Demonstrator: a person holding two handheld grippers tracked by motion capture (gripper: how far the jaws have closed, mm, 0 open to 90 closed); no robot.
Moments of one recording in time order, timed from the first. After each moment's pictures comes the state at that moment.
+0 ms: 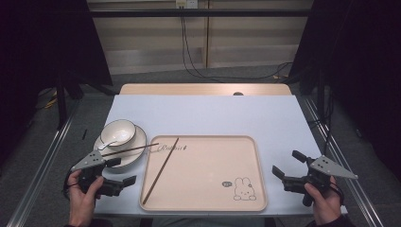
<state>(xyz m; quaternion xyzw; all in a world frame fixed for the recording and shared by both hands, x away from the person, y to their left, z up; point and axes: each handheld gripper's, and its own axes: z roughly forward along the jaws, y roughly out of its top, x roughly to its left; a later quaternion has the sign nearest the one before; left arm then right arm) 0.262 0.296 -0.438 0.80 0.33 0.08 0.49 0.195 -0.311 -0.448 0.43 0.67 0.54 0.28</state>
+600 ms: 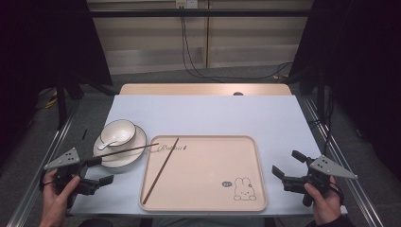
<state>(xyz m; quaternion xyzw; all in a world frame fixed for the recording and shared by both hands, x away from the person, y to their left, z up) 0.278 0.360 -0.444 0.81 0.34 0.08 0.48 0.195 -0.310 -0.448 0.44 0.67 0.53 0.28</state>
